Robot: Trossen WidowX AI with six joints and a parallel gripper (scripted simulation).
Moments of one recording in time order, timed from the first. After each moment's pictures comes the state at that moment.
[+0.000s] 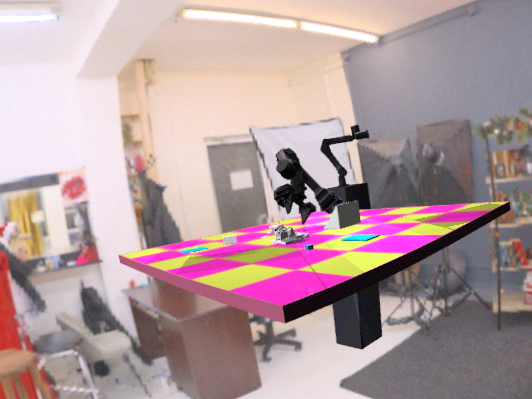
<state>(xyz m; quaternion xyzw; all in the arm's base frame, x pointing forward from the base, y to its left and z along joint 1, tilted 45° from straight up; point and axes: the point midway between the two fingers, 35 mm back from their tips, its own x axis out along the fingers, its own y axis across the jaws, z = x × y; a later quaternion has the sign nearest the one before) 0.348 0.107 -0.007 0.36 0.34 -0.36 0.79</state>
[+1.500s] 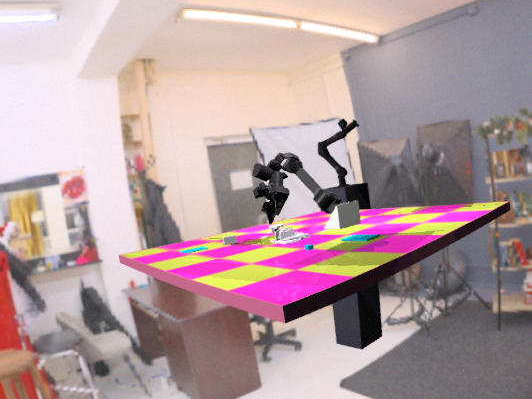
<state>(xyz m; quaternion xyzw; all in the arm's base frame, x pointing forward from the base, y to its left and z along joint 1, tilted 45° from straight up) 0.352 0.019 0.082 -0.07 0.49 -0.20 0.85</state>
